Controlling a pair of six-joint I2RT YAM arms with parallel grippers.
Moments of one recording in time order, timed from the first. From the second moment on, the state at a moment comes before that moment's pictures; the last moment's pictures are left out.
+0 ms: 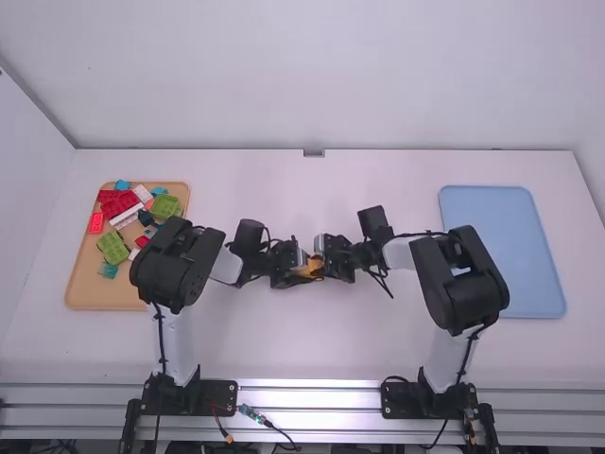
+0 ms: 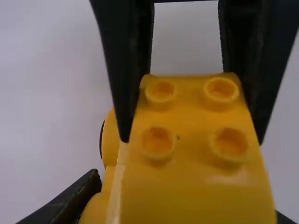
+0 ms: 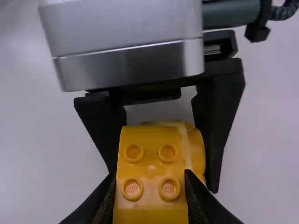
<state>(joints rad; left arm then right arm) -0.28 2.07 0.71 0.51 0.89 0.85 0.34 1.95 0.85 -0.02 -0.99 -1.05</state>
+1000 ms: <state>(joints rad) -0.27 2.06 0.74 0.43 0.90 0.88 0.34 1.96 0.89 -0.08 -0.99 -1.05</state>
